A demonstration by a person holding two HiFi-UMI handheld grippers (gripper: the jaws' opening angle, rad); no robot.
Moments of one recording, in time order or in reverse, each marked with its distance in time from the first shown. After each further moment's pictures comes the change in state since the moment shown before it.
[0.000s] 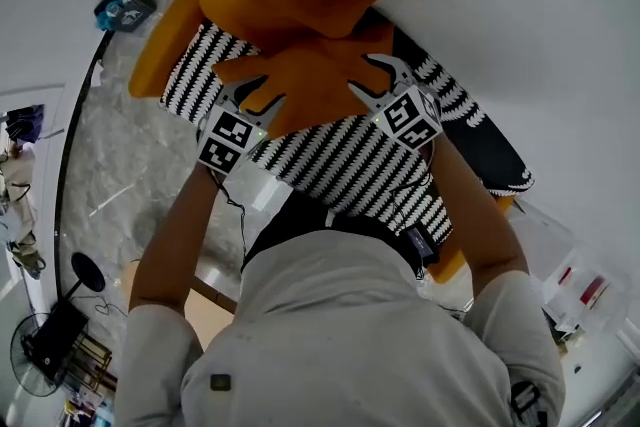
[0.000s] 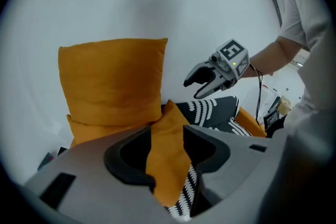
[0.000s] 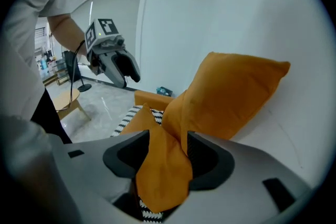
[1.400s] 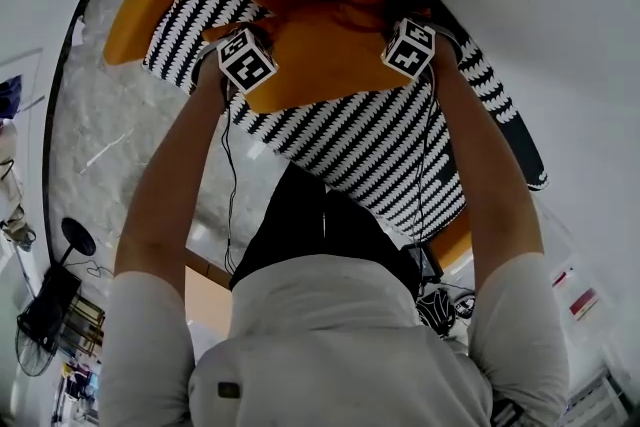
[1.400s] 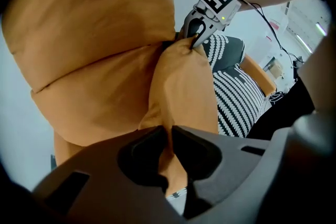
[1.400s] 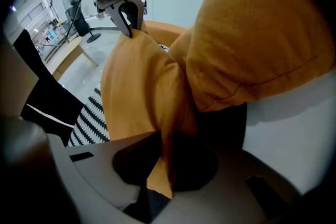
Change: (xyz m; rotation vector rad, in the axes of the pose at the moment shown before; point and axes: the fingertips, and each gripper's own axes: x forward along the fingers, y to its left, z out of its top) left arm 0.164 0.096 -0.189 0.155 0.536 -0.075; right arm 0.184 -0.042 -0.183 -0.193 0.561 0.188
